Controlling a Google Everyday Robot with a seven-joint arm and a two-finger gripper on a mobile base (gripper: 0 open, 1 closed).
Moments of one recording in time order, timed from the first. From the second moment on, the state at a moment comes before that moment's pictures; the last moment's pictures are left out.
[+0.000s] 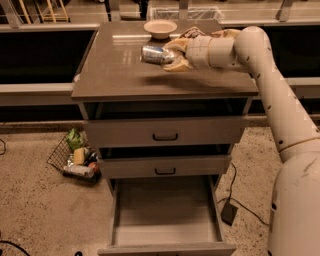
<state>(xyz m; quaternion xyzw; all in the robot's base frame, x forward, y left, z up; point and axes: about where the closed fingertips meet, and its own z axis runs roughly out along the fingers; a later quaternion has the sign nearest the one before) 0.798 -0.036 0.890 -0.63 0.47 0.10 0.61</state>
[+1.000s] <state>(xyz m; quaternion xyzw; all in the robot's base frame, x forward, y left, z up) 0.818 -0.039 0.870 -0.62 0.49 0.12 0.59</state>
